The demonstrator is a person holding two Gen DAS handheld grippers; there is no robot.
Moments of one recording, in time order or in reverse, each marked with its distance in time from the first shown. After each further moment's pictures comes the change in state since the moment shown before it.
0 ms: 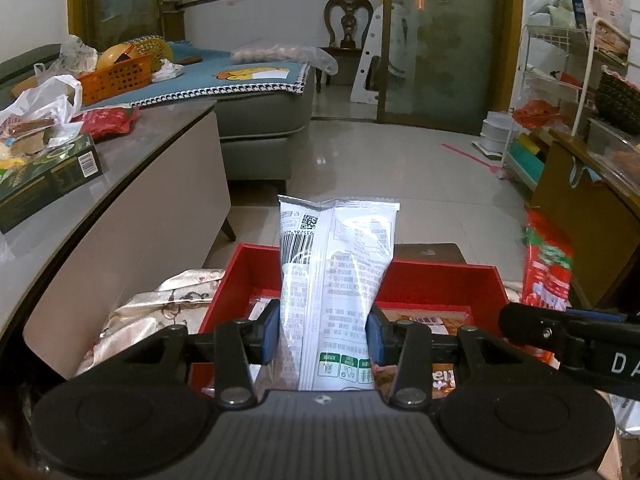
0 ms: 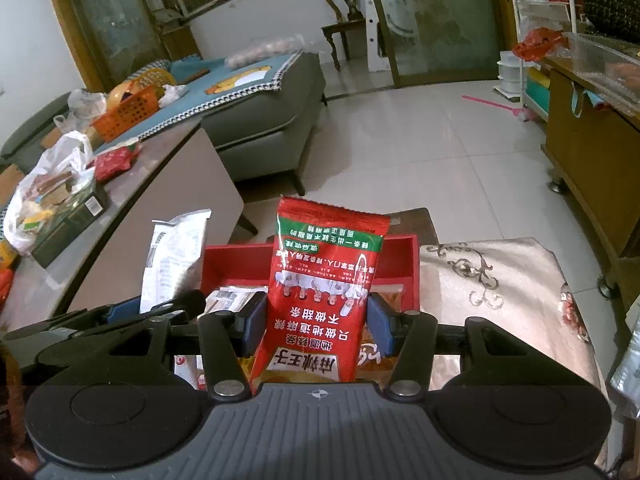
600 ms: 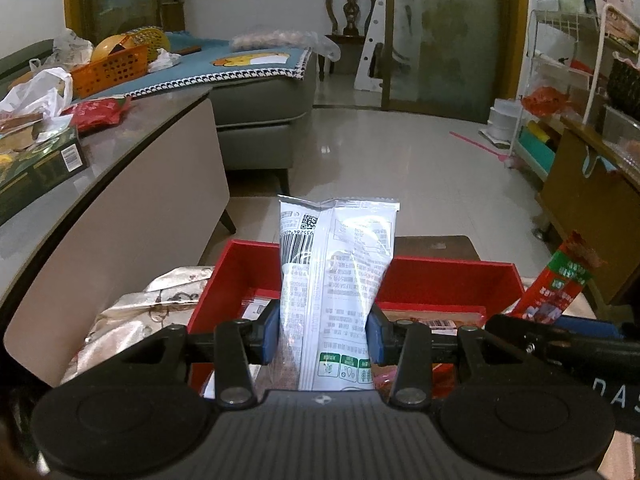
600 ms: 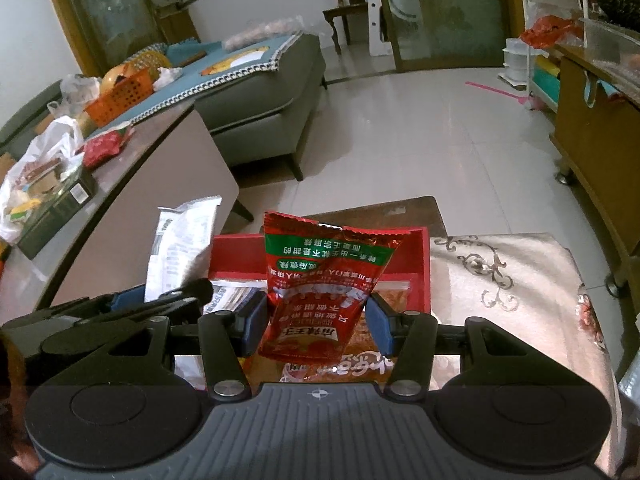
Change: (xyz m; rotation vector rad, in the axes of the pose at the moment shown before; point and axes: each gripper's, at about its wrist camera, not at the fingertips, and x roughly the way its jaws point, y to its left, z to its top) left arm 0.037 -0.007 0.004 0.009 0.036 0.017; right arm 0.033 -0.001 0.005 -0.010 0.051 -0.003
